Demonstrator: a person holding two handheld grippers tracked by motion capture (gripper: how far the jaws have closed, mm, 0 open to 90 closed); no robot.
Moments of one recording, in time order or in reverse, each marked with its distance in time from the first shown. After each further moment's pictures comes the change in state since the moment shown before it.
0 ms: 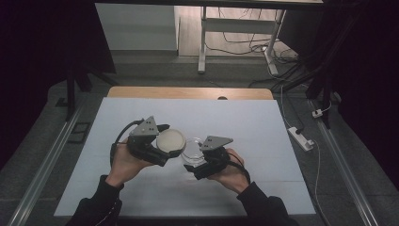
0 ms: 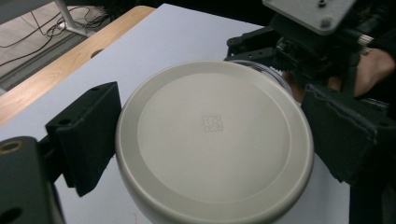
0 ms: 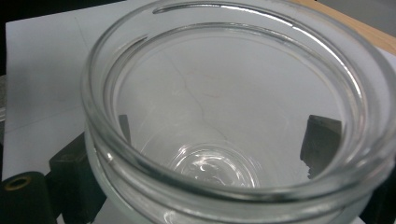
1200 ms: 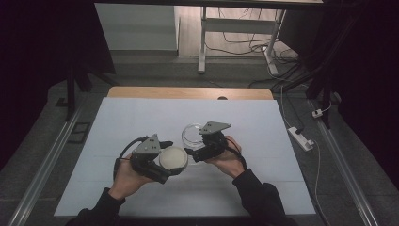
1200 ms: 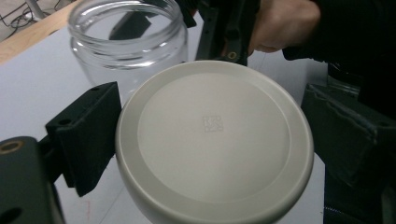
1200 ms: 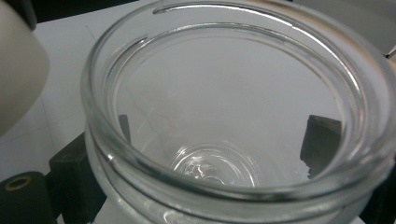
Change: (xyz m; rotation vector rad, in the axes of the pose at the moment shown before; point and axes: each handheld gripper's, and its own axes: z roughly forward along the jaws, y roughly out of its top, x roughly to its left) left arm -0.021 -0.038 0.018 0.015 -0.081 0.005; right arm -0.038 0.015 0.022 -0.013 -0.069 0.030
